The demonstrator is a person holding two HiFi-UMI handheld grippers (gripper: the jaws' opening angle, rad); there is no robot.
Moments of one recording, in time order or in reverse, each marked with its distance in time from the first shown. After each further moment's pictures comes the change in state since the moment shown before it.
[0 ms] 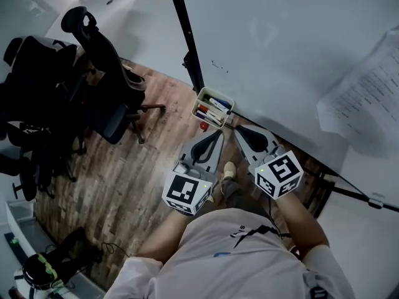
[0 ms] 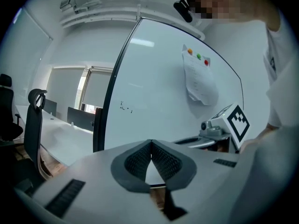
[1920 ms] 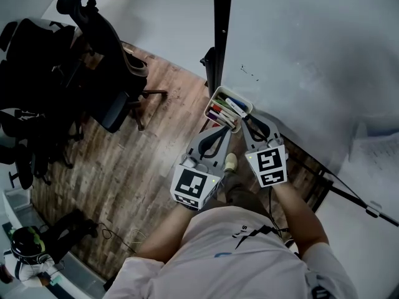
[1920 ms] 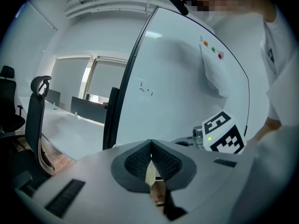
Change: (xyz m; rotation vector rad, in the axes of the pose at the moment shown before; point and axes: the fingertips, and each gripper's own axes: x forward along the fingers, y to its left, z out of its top) left arm 0.026 0.058 -0.042 -0.050 0.068 0.015; right arm 0.080 -0.056 -0.071 -0.236 0.250 -0.208
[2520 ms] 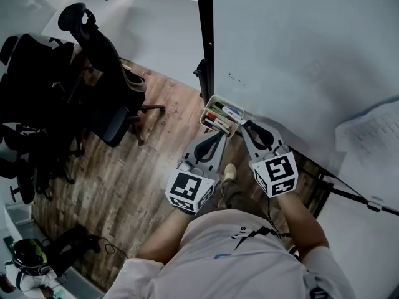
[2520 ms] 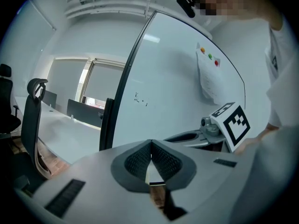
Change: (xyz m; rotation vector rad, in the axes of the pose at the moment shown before) left arm -0.011 -0.011 0.023 -0.008 -0.024 -0.042; right arm -0.054 -0.005 0.051 0.097 -0.112 0.007
